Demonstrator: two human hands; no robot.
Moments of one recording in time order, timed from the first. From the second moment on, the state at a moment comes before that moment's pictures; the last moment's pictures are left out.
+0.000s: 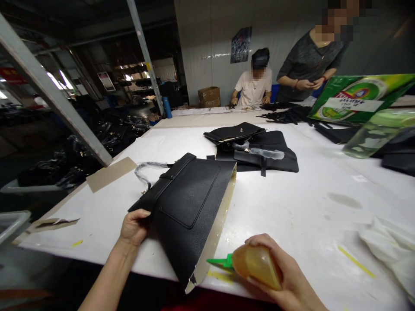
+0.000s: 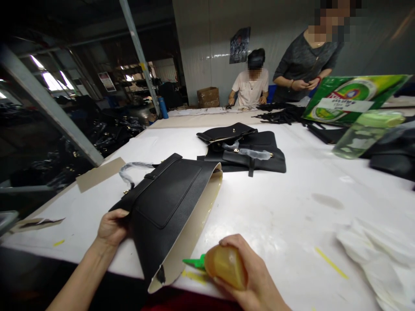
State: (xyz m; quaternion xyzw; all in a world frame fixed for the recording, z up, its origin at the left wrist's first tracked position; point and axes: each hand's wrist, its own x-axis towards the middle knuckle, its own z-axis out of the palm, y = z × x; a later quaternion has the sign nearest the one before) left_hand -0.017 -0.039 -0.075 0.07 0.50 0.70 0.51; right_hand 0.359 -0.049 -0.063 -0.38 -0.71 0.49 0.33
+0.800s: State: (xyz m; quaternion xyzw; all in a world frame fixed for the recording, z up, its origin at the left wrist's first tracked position) left_hand -0.015 -0.044 -0.082 0.07 0.52 0.72 0.46; right_hand 0.355 -0.085 -0.085 -0.42 -0.72 0.41 0.37
